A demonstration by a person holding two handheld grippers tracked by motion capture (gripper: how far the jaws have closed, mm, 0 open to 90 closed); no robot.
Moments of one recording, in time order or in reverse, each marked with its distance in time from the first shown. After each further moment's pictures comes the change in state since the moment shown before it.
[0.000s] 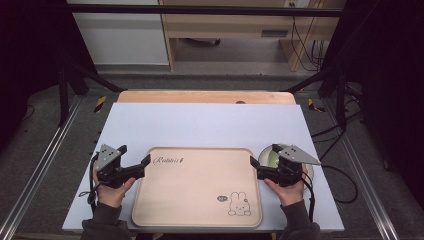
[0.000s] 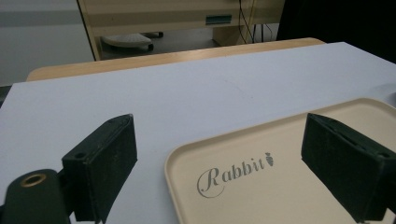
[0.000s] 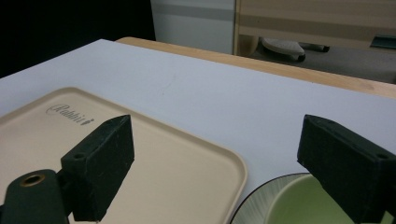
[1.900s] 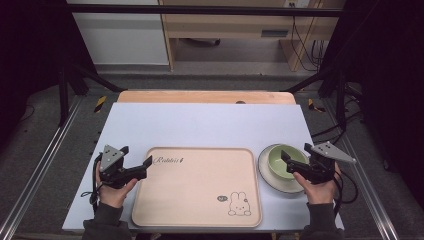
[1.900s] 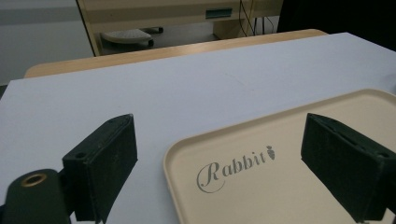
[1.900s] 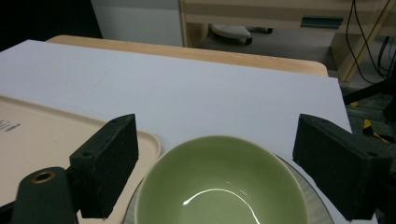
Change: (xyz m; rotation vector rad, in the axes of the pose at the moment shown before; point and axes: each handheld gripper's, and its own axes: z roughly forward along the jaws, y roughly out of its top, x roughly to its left) left arm -0.003 -0.004 0.004 0.021 0.004 0.017; right arm -0.056 0.005 -0.042 0.050 -0.189 0.078
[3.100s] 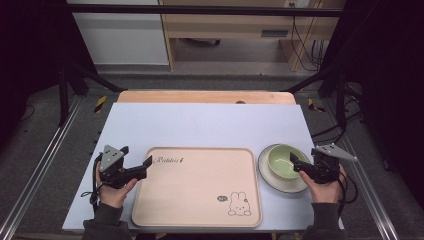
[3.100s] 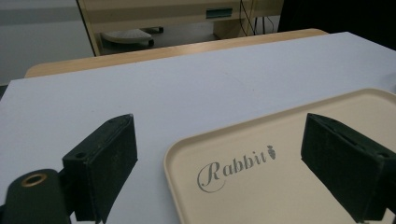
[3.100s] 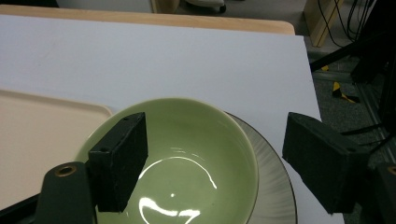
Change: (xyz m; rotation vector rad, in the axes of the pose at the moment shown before) left arm 0.000 0.000 0.000 0.001 0.001 0.002; right arm -0.024 -0.015 0.009 0.117 -0.108 0.048
